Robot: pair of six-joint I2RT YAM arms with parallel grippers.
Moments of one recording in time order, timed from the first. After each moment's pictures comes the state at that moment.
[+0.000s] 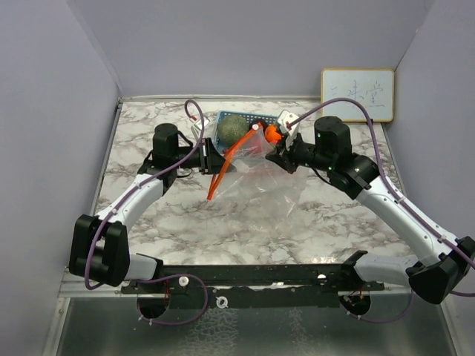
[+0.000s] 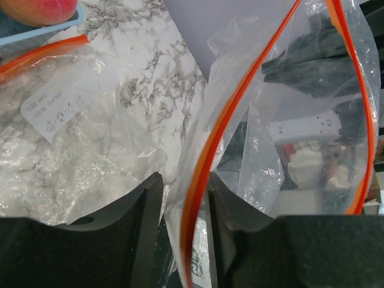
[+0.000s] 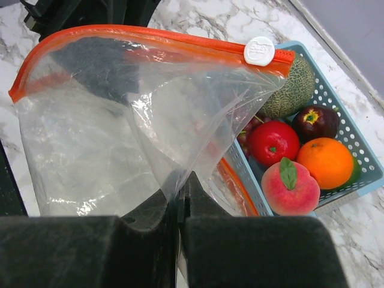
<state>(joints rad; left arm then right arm) -0.27 1.35 0.87 0.18 1.09 -0.76 0.63 1.19 1.21 -0.38 -0.36 -0.24</state>
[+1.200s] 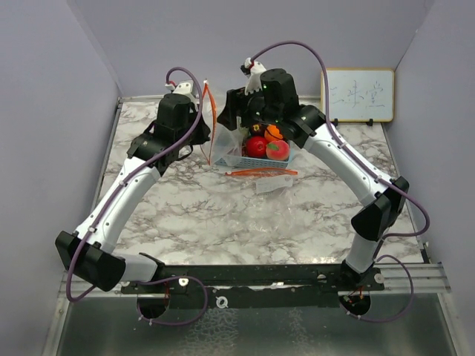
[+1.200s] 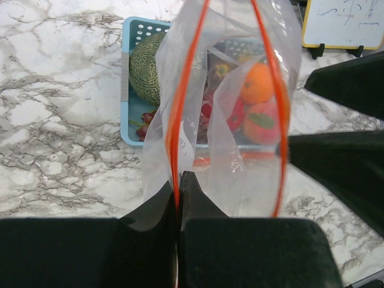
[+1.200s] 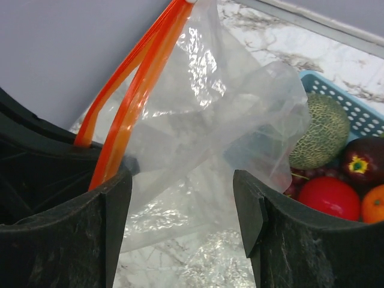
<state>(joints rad) -0.44 1.32 1.43 -0.58 -0.06 -0.44 0.70 1.79 1.93 -0.48 -0.13 0.26</state>
